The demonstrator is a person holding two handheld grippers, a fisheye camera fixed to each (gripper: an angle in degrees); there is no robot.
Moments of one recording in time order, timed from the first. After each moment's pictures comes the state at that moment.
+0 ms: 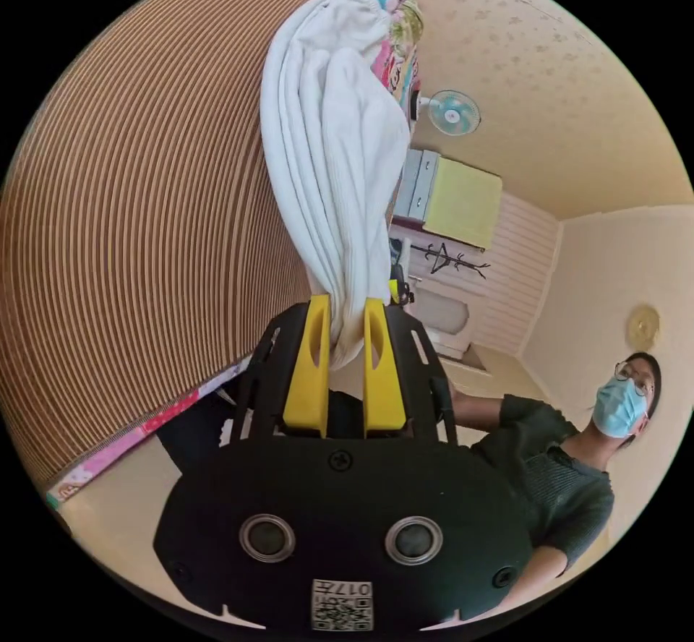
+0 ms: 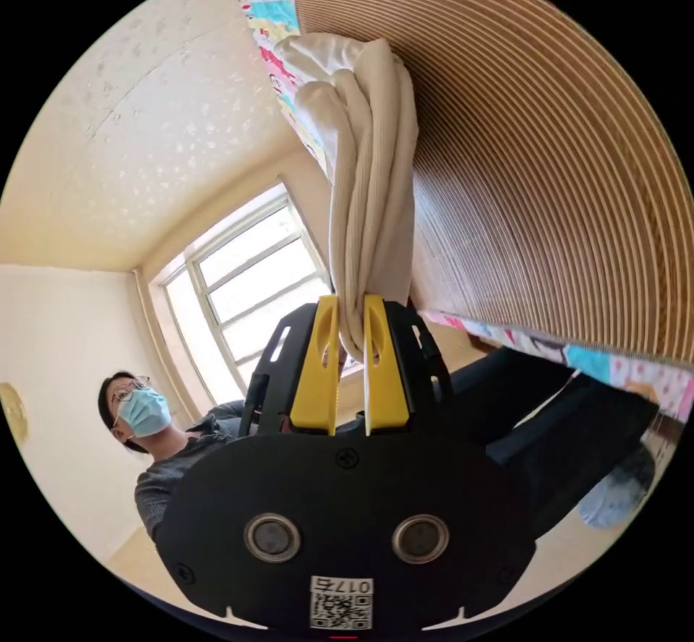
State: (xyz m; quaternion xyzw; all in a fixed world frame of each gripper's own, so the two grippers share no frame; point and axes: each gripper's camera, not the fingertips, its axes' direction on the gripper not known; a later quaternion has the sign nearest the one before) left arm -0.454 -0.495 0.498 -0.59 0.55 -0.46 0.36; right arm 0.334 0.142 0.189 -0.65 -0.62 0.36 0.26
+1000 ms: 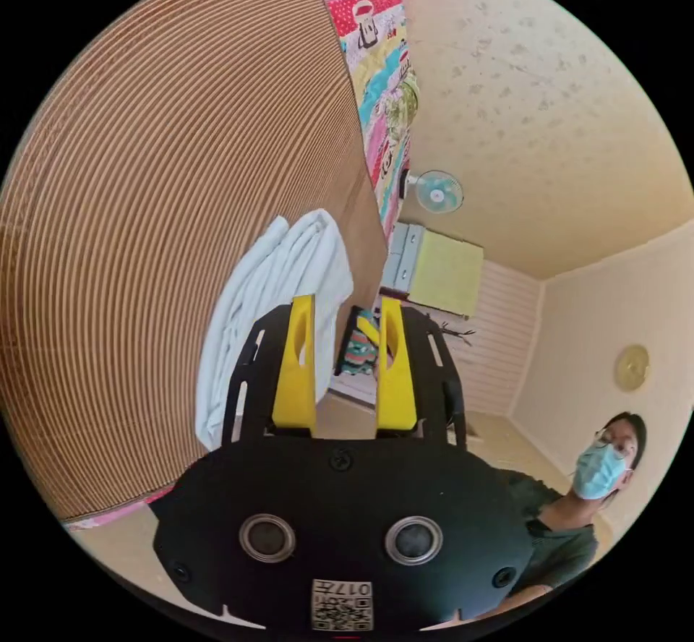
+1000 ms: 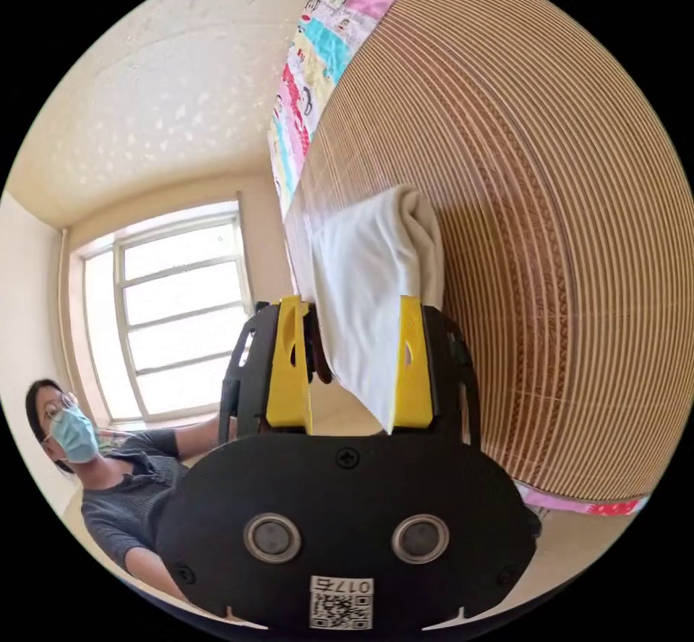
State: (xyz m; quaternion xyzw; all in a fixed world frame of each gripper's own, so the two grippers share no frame) left arm -0.425 -0.527 0.556 -0.55 0.47 -0.45 0.51; right arm 0.260 0.129 0.328 -0.61 -0.58 0.19 0.51
